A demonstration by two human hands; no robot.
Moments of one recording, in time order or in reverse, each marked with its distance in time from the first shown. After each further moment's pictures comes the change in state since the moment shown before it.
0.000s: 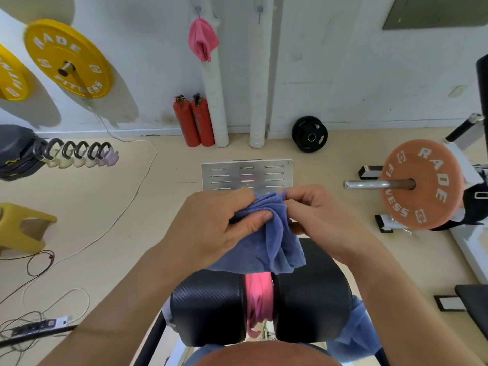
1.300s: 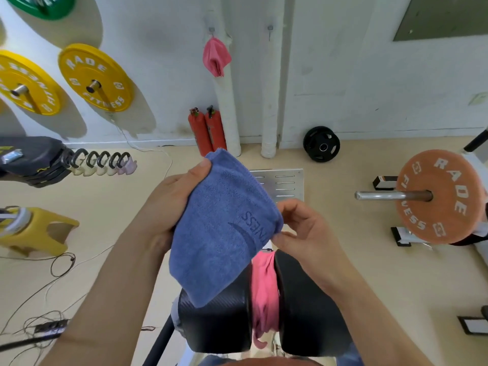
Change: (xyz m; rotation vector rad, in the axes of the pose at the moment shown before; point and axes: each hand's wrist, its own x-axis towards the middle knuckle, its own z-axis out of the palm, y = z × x) left_hand 0.017 0.006 -0.045 -1.067 0.202 -0.916; right_hand -0.012 0.032 0.015 0.205 0.112 -0.233
